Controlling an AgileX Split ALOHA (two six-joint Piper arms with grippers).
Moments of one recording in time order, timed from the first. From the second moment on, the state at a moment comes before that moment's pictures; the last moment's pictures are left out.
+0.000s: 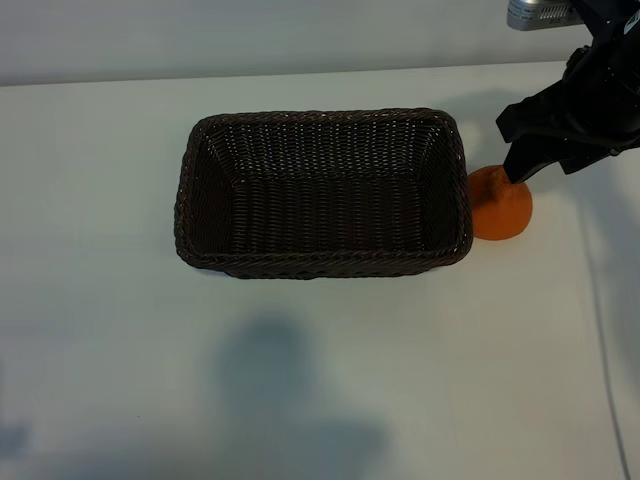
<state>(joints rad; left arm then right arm) 0.00 0.10 -0.74 0.01 1.10 0.01 0.11 1.62 -1.35 0.28 1.14 -0.14</state>
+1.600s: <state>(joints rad) 0.00 -0.01 -0.50 -0.01 1.08 0.00 0.11 1.62 -1.35 0.18 0.91 -0.08</state>
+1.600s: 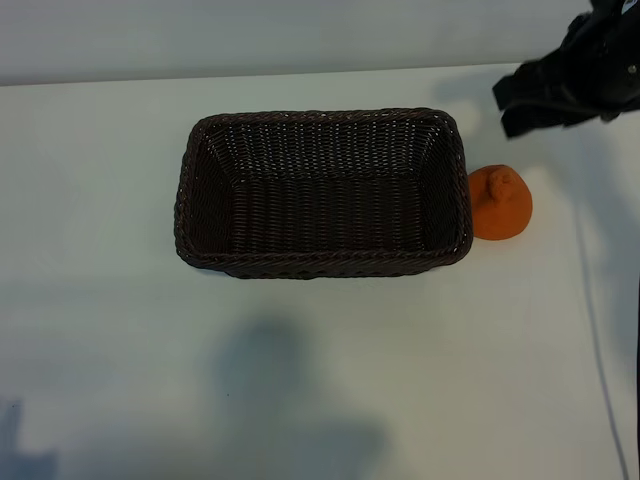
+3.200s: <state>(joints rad) 0.00 -0.01 -0.50 -0.01 1.09 0.00 0.11 1.90 -1.35 0.18 0.81 0.07</state>
